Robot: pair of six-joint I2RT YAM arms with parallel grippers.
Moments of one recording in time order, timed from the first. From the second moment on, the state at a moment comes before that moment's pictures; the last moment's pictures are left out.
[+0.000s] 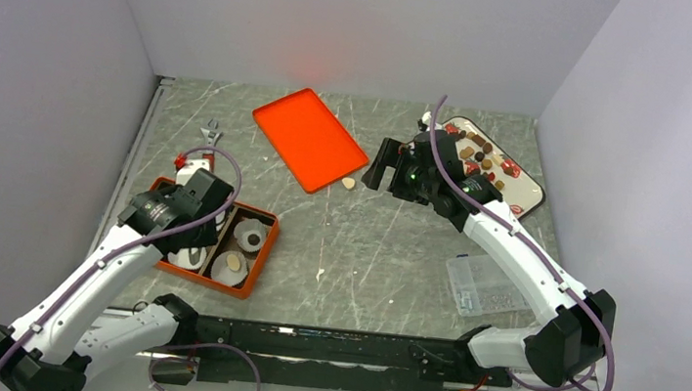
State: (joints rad) left arm -0.50 0.89 0.98 -1.23 -0.48 -0.65; right arm 0.57 1.33 1.20 -0.54 0.02 0.64
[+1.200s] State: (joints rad) left arm -0.46 0.99 1.14 -1.05 -0.30 -0.48; right arm 0.59 1.26 1.18 -0.56 0.11 0.63
